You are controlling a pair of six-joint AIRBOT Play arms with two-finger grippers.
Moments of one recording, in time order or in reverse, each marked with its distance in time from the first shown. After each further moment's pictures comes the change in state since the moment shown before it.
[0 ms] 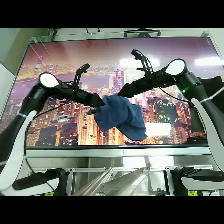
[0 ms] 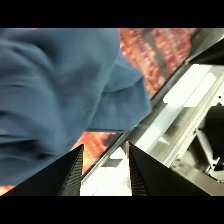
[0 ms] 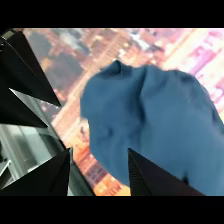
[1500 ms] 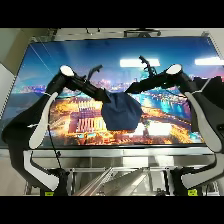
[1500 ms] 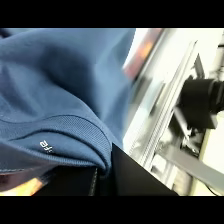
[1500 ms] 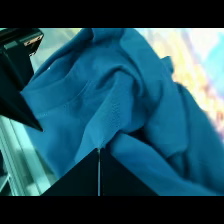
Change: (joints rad) left arm -0.011 -0.344 0.405 -0.149 -0.232 0.091; right arm -0.129 -0.125 0.031 0.186 0.044 -0.195
